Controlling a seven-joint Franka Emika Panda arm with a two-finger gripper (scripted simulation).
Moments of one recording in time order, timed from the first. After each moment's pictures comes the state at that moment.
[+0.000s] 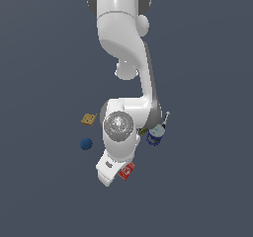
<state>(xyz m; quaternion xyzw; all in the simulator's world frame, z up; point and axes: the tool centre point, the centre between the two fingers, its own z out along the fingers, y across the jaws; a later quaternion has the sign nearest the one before) 0.146 -0.017 0.073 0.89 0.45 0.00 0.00</state>
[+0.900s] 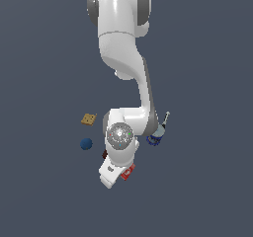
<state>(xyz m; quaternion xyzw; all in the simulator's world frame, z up) 0.146 -0.017 0.025 0.89 0.46 0.00 0.00</state>
